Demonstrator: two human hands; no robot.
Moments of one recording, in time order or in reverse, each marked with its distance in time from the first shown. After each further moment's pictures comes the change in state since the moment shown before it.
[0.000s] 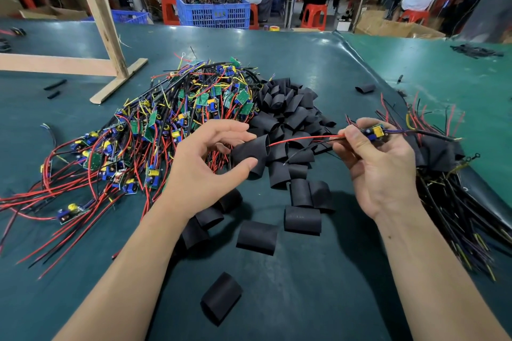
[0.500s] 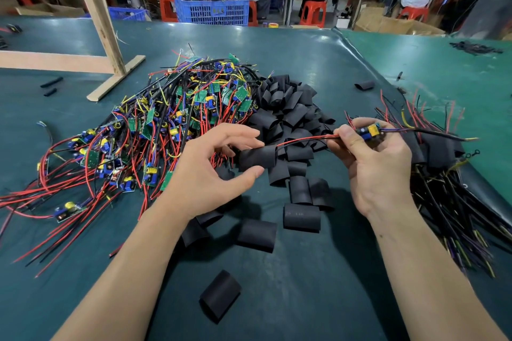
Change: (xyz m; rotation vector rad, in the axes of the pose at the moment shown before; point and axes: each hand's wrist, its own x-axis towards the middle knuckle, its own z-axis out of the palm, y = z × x) left_hand -0.002 0.001 0.002 0.126 -0.109 0.040; right_hand 0.002 0.012 -0.001 -0.097 0.078 -0.073
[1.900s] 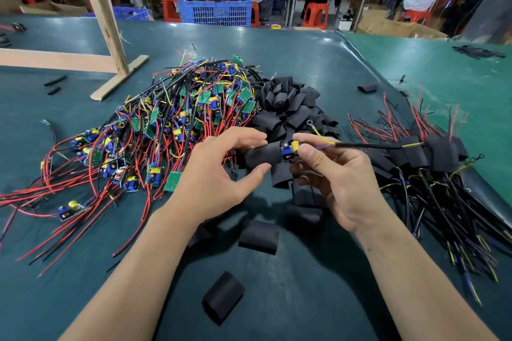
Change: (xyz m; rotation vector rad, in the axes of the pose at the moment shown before) left_hand 0.000 0.003 0.006 0.120 0.053 0.030; right_hand -0.033 -0.003 0.025 -0.106 -0.404 0.239
